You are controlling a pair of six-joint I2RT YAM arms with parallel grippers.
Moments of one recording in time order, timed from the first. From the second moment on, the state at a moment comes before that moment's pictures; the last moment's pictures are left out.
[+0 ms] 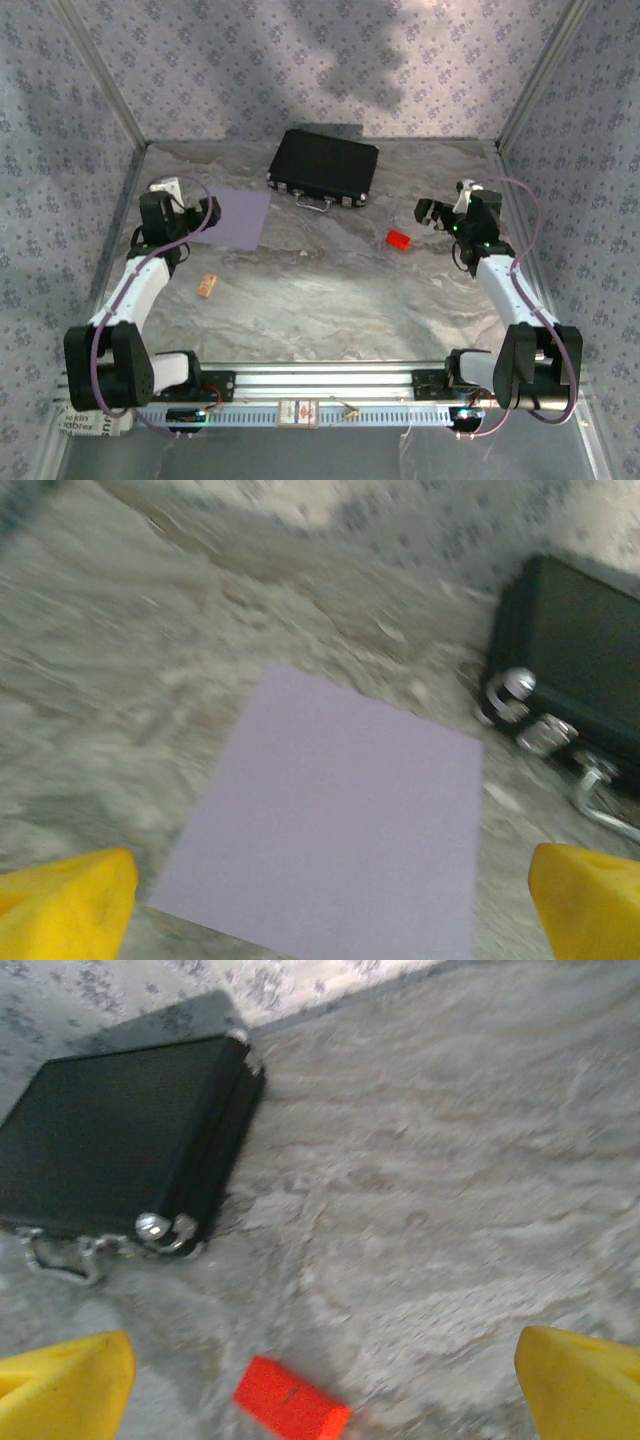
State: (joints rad) left arm 0.04 1.24 0.77 -0.06 0.13 -0.28; right arm -0.04 1.21 0.74 -0.09 -0.25 0.30
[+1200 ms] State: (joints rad) left arm -0.14 2.00 1.38 -0.58 0.33 -0.33; right arm 0.23 1.23 0.67 -0.17 -0.28 0.59
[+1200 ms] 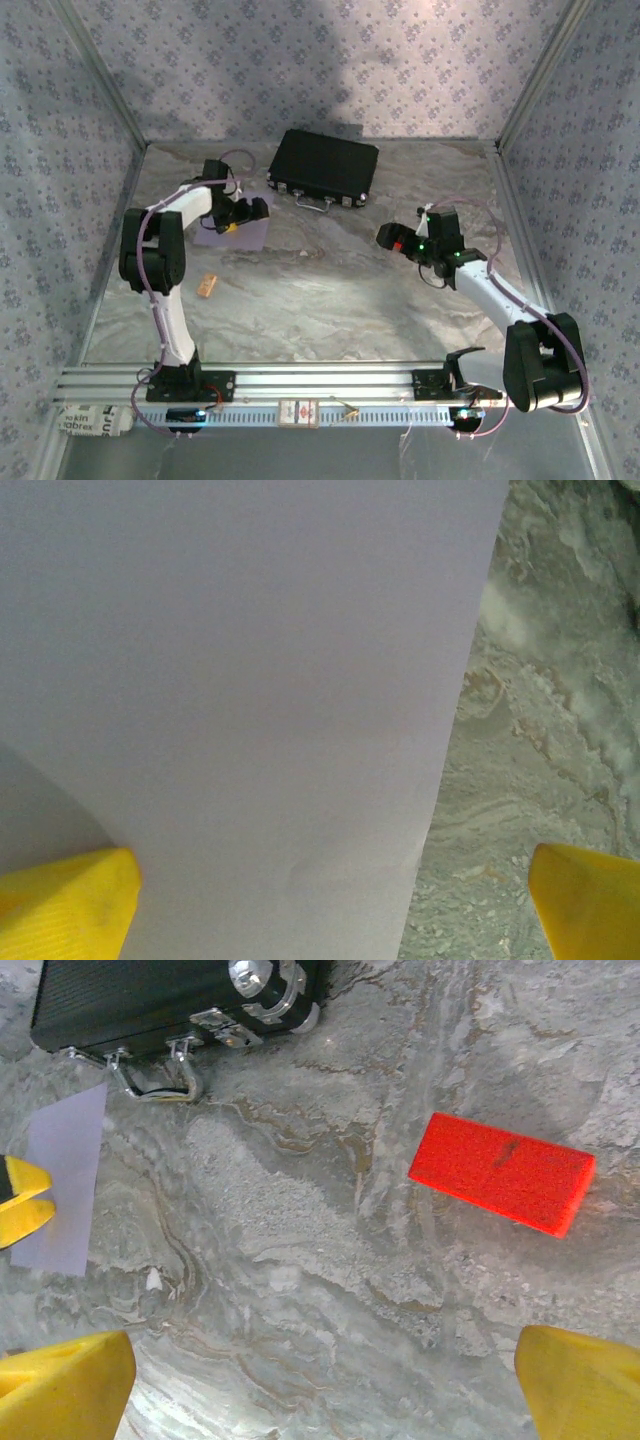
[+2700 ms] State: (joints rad) left arm -0.45 1.55 0.97 -0.36 0.24 -0.43; right arm 0.31 1.09 0.62 -0.23 -0.08 0.70
